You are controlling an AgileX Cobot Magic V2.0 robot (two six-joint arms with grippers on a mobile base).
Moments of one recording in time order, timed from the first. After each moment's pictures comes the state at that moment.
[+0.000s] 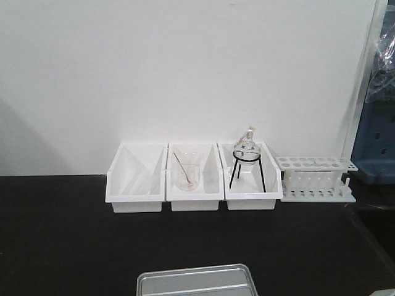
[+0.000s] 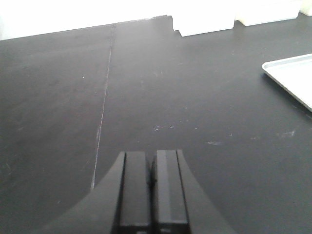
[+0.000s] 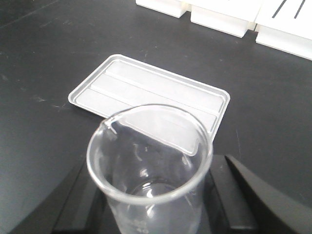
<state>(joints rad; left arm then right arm) -0.04 -0.02 0.03 0.06 0.37 0.02 0.59 0.84 -0.40 -0.12 0.14 0.14</state>
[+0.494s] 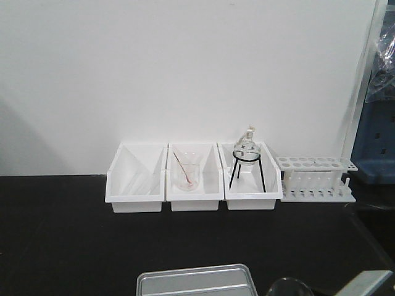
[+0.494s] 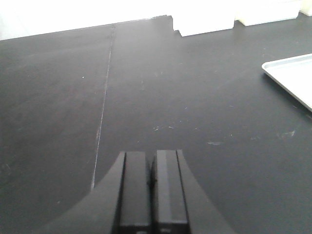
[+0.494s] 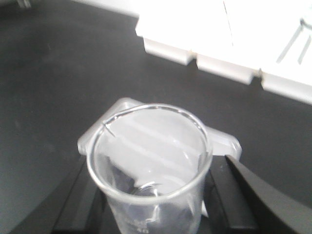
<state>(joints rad) -0.04 -0.02 0.03 0.06 0.37 0.02 0.59 0.98 -0.40 -0.10 -0.17 0.14</state>
